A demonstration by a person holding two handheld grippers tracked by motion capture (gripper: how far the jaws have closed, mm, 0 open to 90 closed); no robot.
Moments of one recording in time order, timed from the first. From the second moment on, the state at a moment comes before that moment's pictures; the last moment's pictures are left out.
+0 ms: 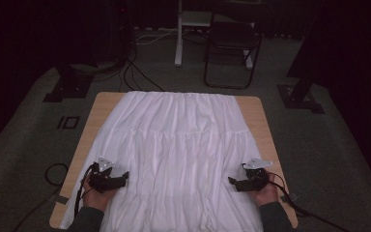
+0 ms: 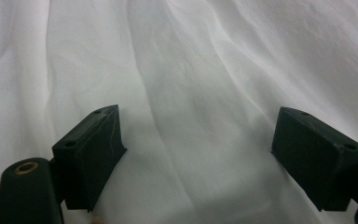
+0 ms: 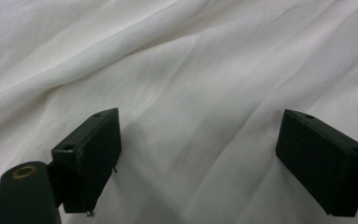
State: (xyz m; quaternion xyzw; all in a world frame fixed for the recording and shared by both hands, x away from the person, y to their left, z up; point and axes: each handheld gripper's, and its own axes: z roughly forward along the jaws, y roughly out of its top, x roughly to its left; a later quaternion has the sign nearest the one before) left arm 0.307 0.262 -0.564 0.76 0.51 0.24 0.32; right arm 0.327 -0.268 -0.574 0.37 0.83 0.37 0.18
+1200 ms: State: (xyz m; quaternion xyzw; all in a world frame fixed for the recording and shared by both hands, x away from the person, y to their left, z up) left arm 0.280 0.352 -0.559 0.68 0.62 0.26 0.27; right arm 0.325 -0.267 -0.574 0.38 0.83 0.37 0.18
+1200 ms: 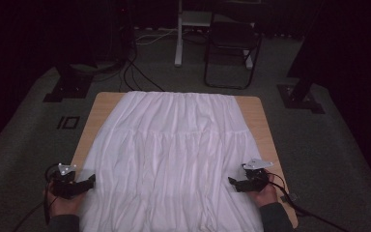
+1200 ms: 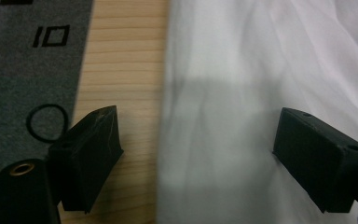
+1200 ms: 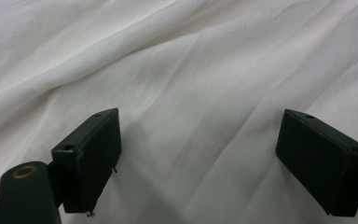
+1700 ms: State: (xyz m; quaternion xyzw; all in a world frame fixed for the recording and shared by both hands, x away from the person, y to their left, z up) left arm 0.262 0.345 -0.558 0.70 0.60 0.25 0.28; right arm 0.320 -0.269 -0.571 0.38 0.82 0.38 0.18
